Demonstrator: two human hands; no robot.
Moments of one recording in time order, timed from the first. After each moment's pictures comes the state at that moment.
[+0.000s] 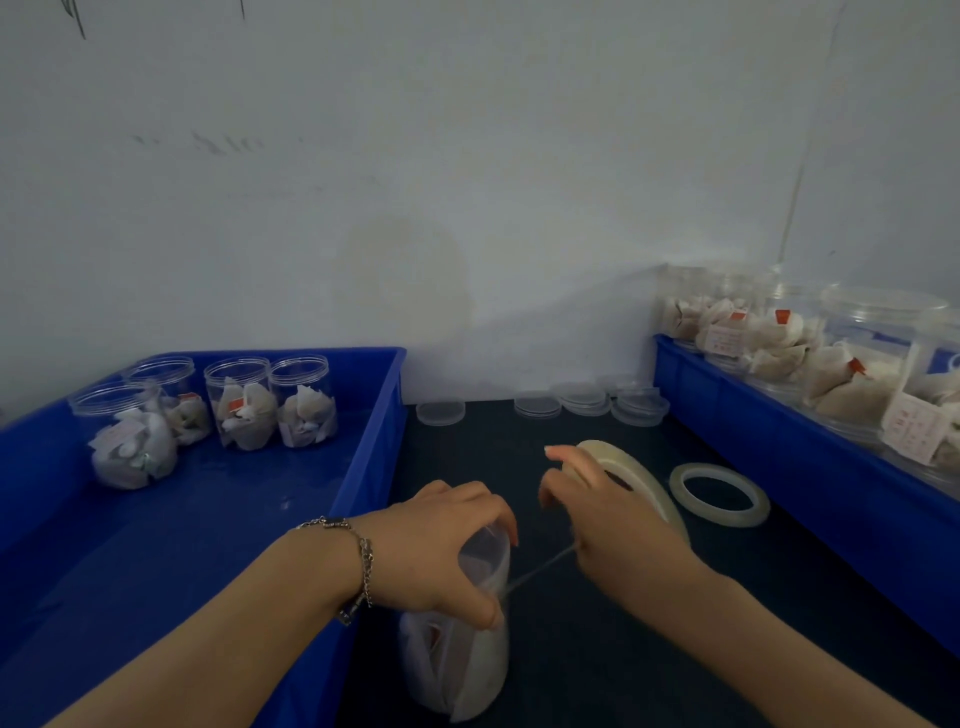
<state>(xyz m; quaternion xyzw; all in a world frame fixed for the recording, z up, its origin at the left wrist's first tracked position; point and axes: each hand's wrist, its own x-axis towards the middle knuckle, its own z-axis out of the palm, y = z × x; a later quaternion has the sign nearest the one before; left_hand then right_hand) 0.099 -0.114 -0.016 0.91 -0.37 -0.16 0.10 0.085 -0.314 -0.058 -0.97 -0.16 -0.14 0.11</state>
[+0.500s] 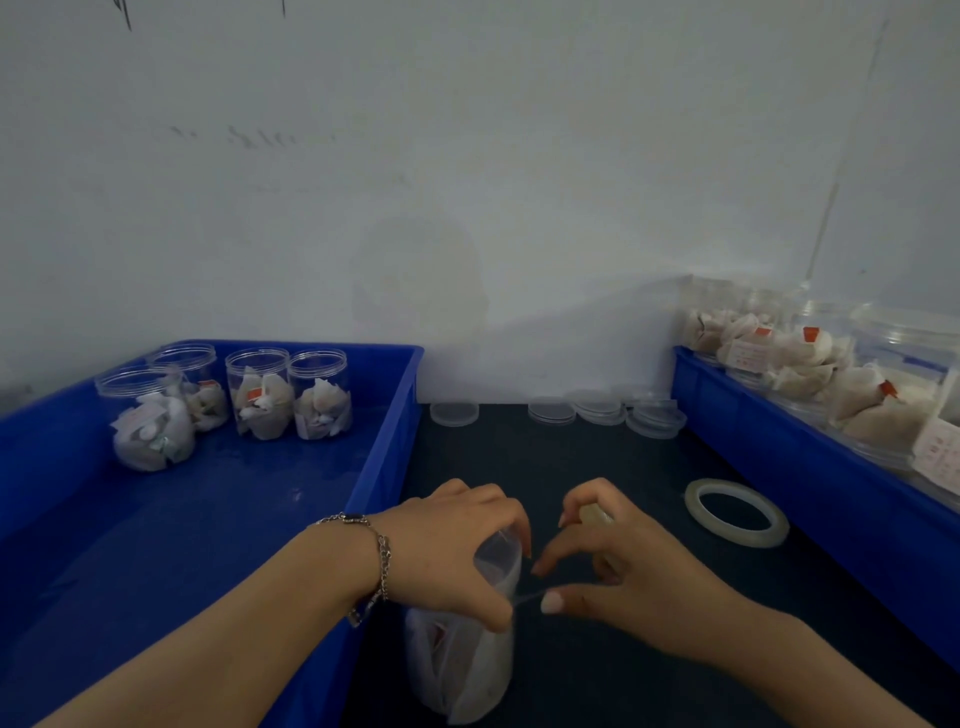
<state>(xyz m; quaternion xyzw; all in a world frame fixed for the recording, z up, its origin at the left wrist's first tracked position) 0.098 -0.113 -0.016 0.91 -0.37 -0.15 0.10 0.062 -0.322 -0.050 -0.92 -0.27 -0.04 0.27</state>
